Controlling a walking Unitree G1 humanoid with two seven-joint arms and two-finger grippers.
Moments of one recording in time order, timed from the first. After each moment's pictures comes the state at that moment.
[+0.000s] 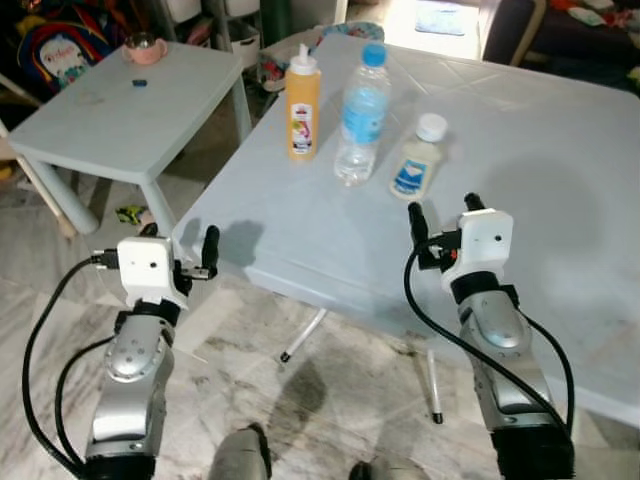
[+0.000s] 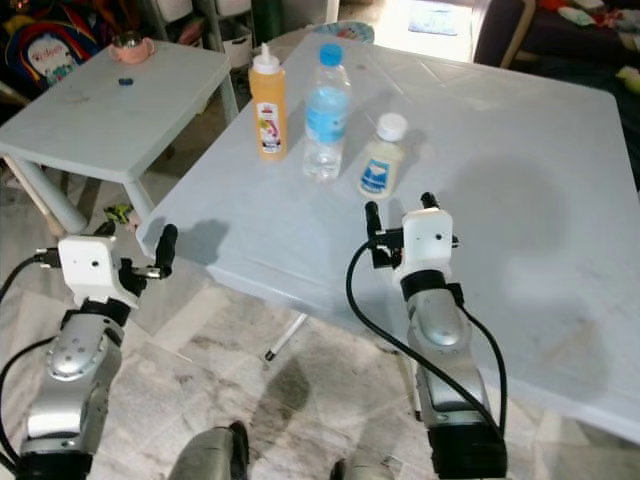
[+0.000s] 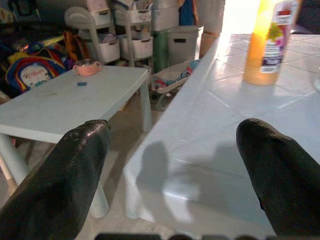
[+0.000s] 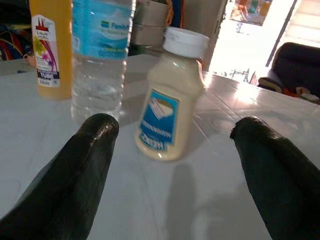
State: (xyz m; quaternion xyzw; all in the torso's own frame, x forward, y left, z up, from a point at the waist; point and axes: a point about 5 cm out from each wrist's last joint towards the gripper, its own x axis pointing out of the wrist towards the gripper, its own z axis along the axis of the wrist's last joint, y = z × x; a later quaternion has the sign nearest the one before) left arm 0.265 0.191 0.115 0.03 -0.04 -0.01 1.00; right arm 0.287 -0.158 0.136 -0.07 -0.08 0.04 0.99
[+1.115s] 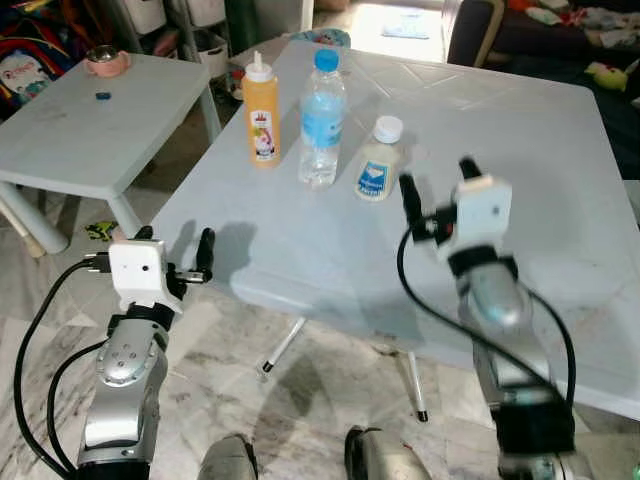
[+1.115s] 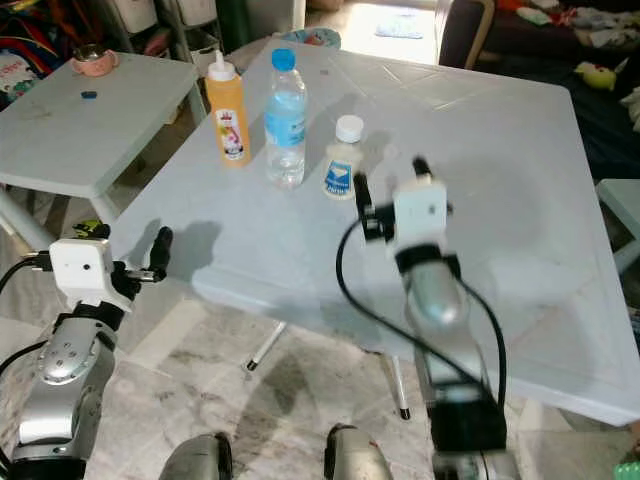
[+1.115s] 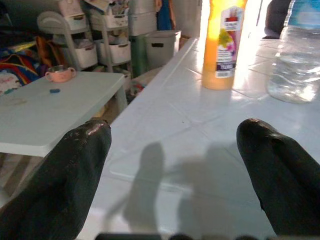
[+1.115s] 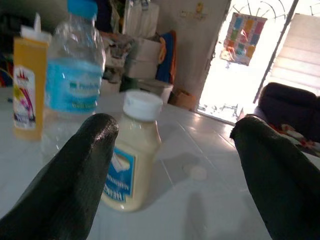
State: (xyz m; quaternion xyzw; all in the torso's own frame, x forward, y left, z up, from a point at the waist) left arm 0.260 0.194 0.114 0.03 -0.04 -0.02 1.00; right arm 0.305 -0.149 0.174 -0.09 -0.14 0.08 0.98
